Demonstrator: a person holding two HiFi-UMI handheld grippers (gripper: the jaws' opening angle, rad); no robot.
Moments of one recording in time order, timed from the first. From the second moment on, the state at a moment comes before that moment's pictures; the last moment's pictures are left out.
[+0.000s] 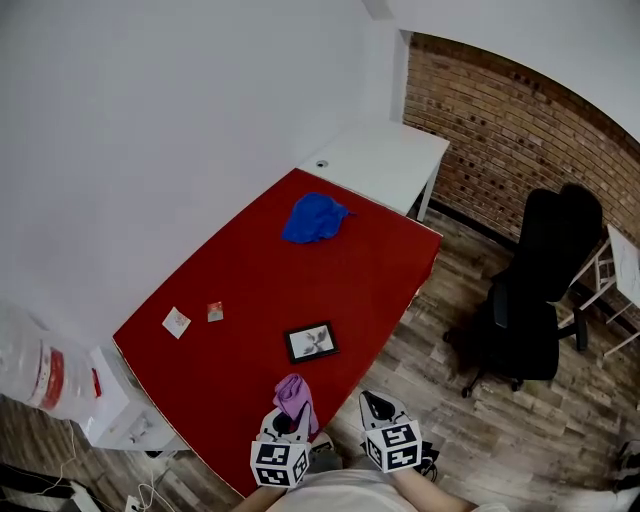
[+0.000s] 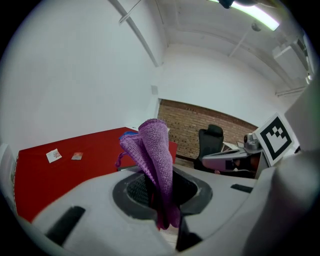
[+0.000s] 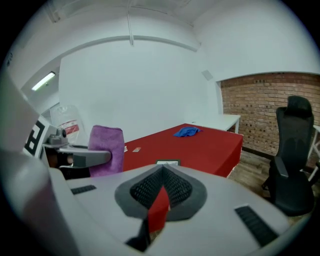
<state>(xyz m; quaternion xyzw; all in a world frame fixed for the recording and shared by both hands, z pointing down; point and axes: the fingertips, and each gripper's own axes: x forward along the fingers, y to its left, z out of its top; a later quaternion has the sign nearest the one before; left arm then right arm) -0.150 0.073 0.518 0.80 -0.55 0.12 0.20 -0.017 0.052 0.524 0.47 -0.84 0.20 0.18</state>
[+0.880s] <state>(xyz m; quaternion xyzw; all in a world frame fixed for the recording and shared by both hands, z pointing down) -0.149 0.021 0.516 0.78 -0.58 0.12 0.21 -0.021 -0.015 0.520 0.43 -0.86 0.18 0.19</state>
